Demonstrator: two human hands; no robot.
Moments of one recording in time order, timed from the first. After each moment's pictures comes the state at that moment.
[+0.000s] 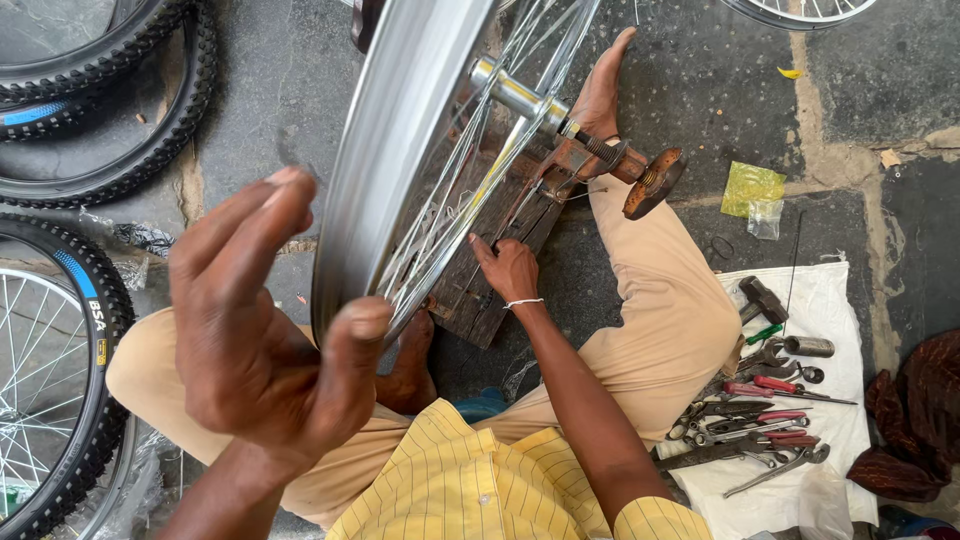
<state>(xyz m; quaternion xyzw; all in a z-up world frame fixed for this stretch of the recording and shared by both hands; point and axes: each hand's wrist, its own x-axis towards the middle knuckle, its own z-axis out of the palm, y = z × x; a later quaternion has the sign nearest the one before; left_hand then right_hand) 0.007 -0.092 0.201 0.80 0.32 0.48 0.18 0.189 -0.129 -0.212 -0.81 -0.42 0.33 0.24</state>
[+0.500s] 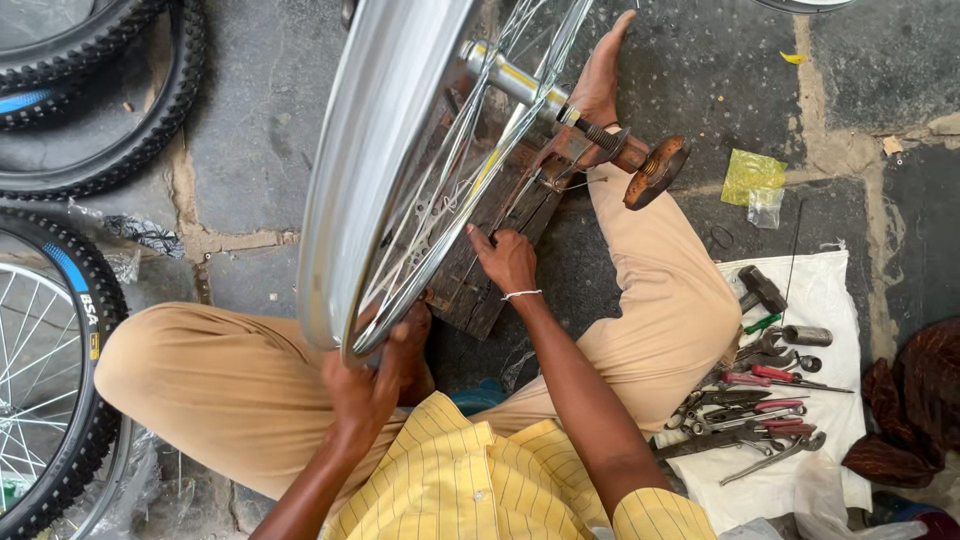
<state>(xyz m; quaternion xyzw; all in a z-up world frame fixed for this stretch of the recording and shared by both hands) -0.049 -0.168 0.014 0.73 0.50 0.37 0.29 0.186 -0.131 -0.211 -0.82 -0.41 0.32 0.25</state>
